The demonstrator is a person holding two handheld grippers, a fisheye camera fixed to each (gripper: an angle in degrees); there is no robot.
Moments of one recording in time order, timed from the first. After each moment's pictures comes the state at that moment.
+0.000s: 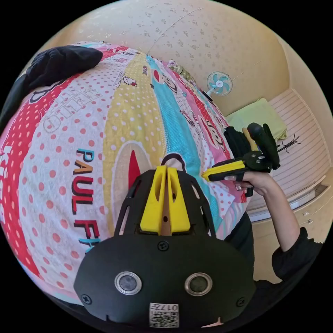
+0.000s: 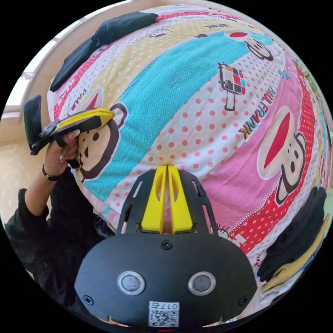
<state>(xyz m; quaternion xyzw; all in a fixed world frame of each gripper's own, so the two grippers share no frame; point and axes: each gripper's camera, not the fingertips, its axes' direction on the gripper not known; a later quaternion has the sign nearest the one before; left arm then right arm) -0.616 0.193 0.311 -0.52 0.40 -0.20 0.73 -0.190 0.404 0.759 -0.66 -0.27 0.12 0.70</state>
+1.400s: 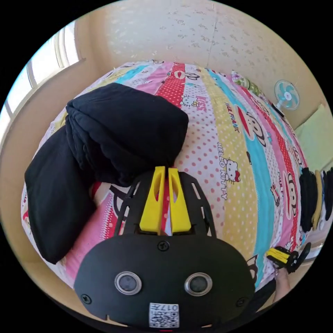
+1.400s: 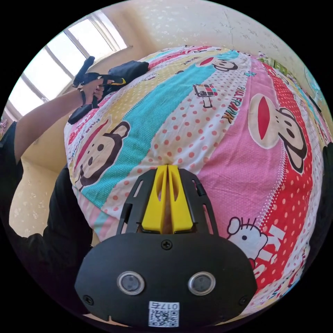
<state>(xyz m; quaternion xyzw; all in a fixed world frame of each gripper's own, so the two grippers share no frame) -0.596 0.165 0.549 -0.55 0.13 -0.11 0.82 -0.020 0.628 0.541 -0.50 -0.23 0.18 0.81</state>
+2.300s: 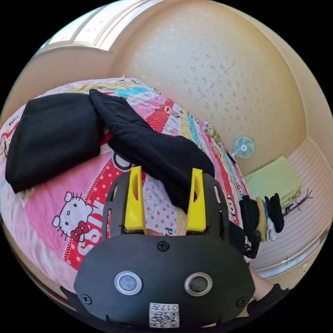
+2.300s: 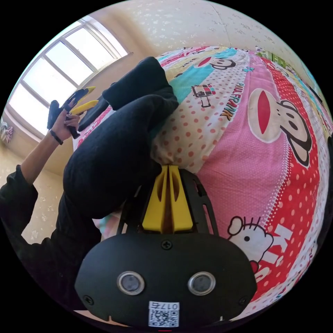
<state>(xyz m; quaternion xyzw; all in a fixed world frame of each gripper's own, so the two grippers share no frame) -0.825 0.083 0.435 -0.41 0.22 -0.37 0.80 0.070 0.604 0.500 -0.48 -0.25 0.21 0.81</state>
